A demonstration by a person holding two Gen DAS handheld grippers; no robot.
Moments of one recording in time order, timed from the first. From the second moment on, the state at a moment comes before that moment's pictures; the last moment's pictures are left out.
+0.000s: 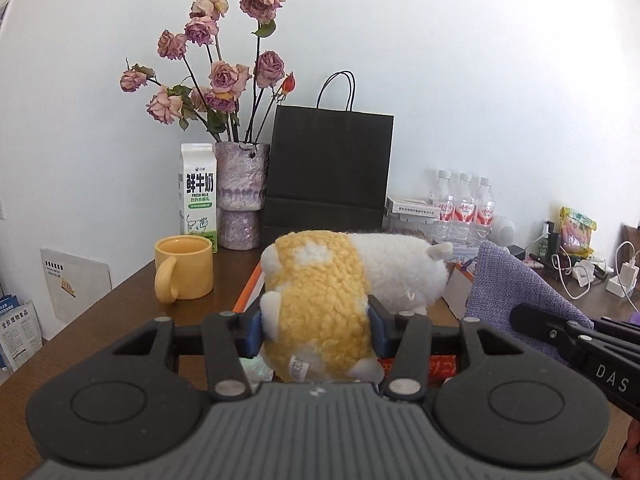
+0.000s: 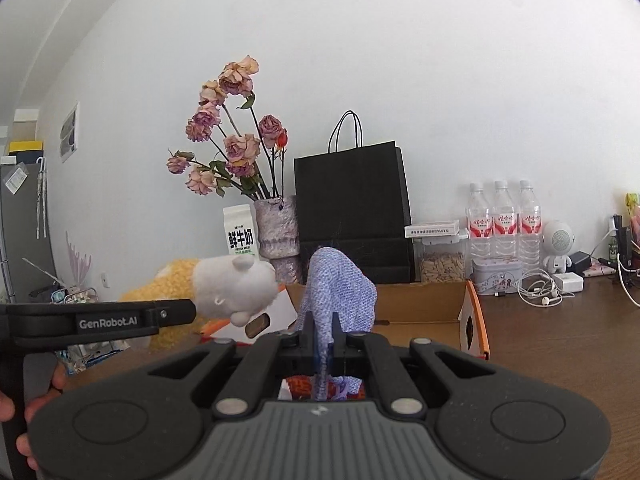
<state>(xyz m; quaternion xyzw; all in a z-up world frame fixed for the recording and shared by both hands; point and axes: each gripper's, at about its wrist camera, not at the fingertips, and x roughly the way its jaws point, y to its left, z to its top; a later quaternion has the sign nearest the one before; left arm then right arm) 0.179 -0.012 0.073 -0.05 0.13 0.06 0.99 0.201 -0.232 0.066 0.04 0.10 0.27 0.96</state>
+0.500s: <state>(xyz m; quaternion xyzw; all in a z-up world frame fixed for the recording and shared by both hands) 0.273 -0.024 0.092 -0.06 0.12 0.08 0.99 0.305 -0.196 0.079 0.04 0.11 0.25 0.96</state>
